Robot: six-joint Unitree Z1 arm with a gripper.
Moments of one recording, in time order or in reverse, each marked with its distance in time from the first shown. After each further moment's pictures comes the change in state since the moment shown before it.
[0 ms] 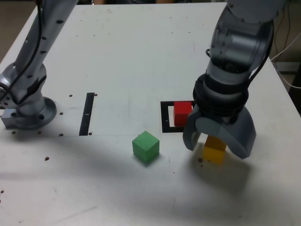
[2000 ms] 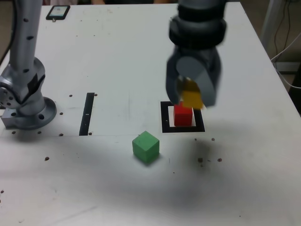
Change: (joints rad) arm 0.122 -0.266 0.060 0.110 -0.036 -0.062
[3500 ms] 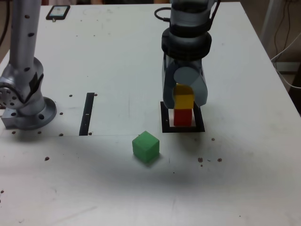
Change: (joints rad) arm 0.086 -0.012 0.226 -0.191 0.021 -0.178
